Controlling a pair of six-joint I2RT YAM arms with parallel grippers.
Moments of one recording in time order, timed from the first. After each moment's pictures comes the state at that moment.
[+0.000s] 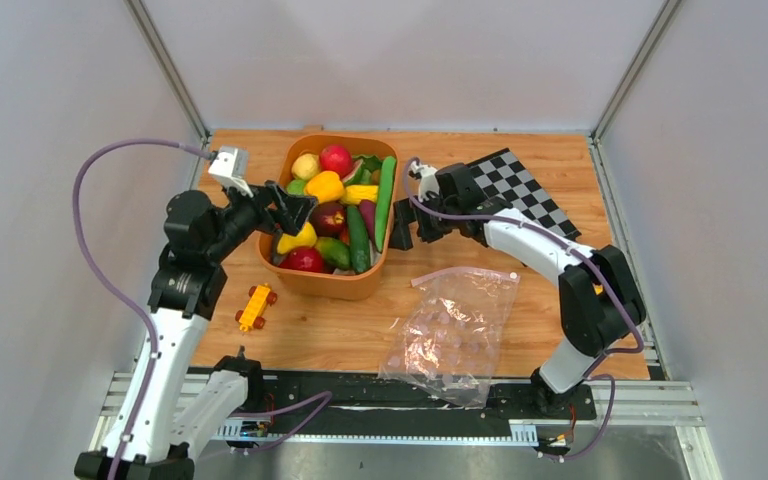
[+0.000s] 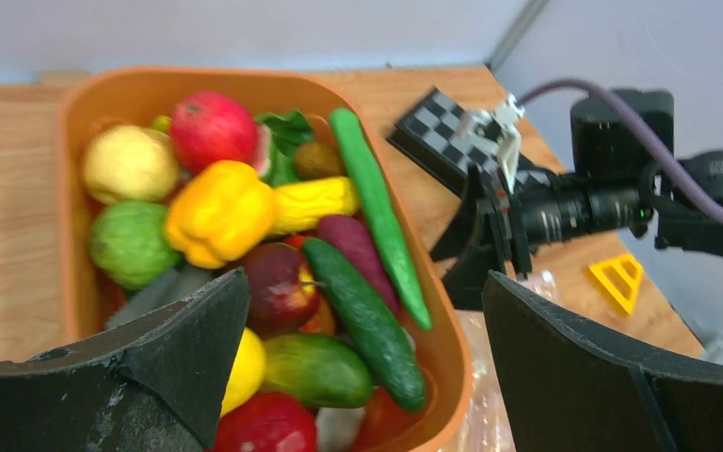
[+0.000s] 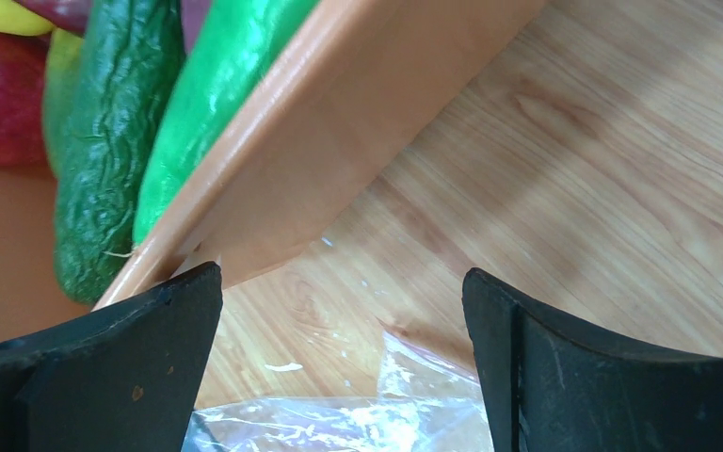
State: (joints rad) left arm -0.16 0.77 0.96 -0.25 0.35 -0.32; right arm 0.55 1.66 1.18 -0.28 -0.41 0.21
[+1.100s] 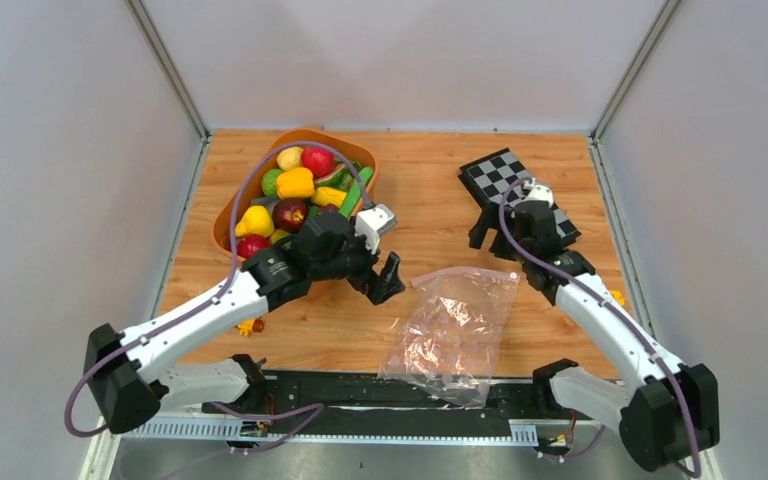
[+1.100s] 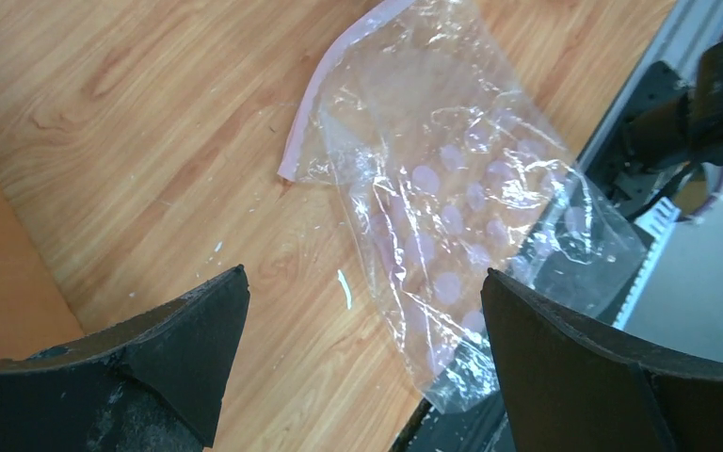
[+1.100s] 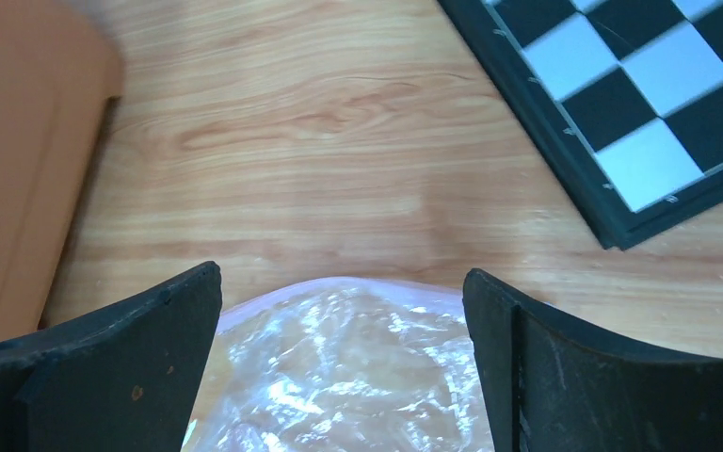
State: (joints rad) left arm -0.84 1.09 0.96 -0.39 0.24 -0.16; right arm 0.43 1.05 0.78 -0.31 0.18 0.49
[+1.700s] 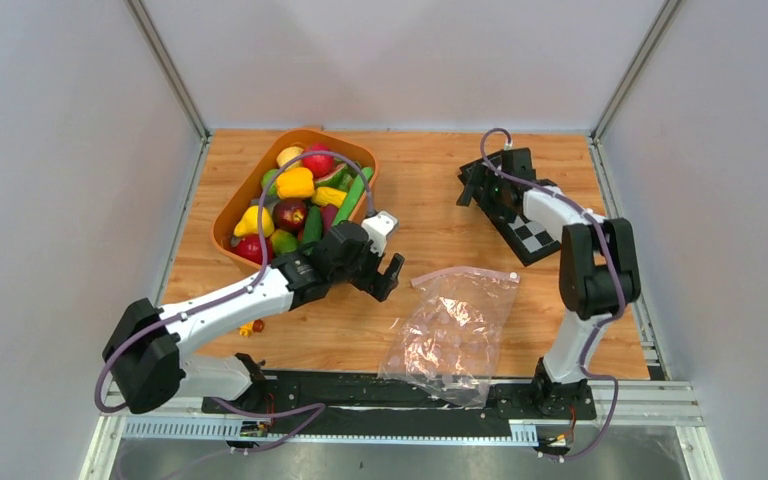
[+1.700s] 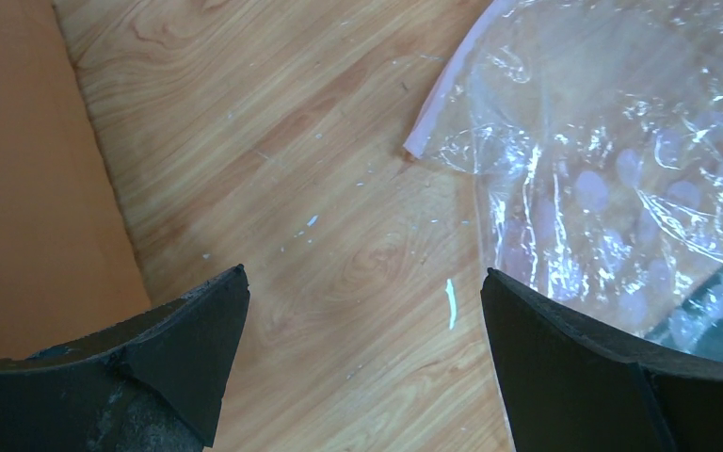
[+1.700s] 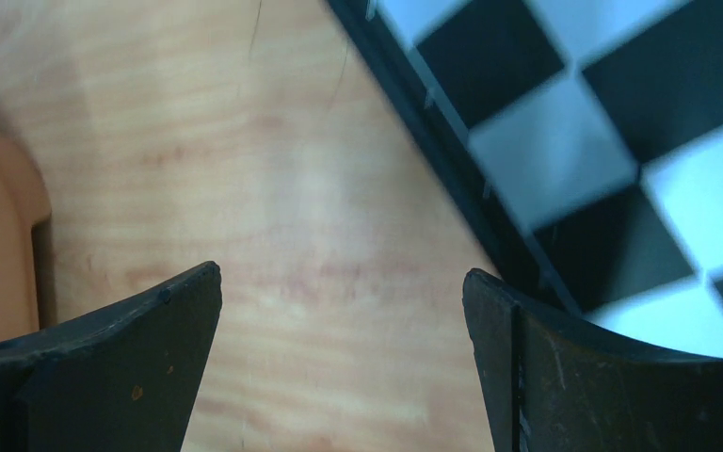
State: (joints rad) left arm -0.86 1.26 0.86 -0.27 -0.03 -0.17; right arm 0.15 1.79 1.20 -0.26 -0.15 0.48
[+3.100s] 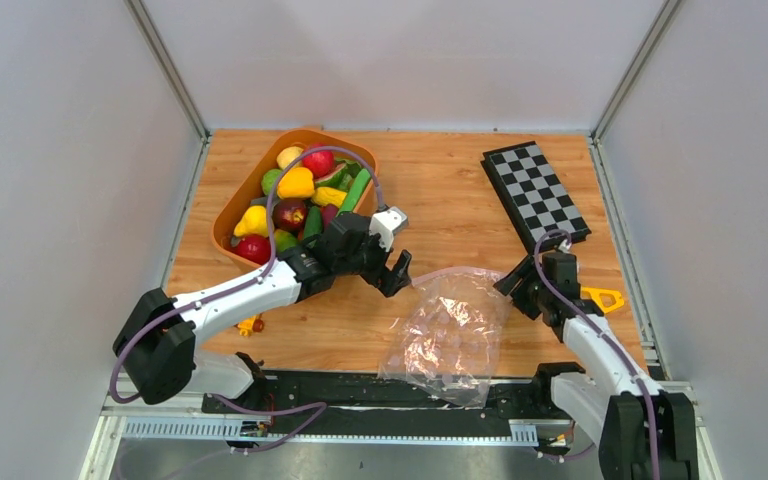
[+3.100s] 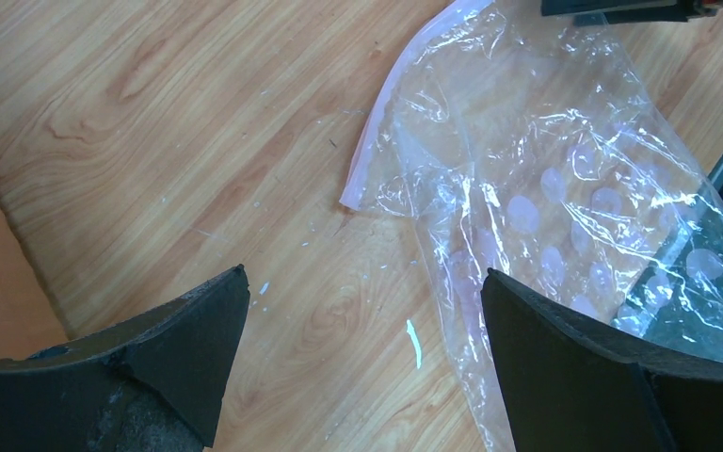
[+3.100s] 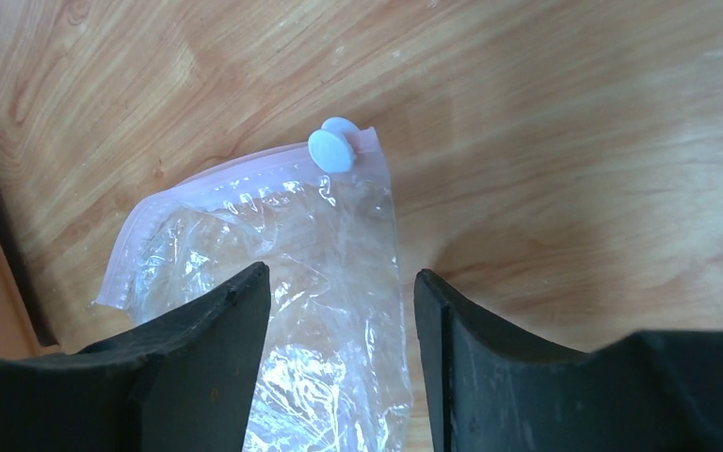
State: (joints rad) left arm -0.82 1.34 0.87 -0.12 0.17 -0.10; right arm 0.05 0.90 0.34 -0.27 -0.10 0.75
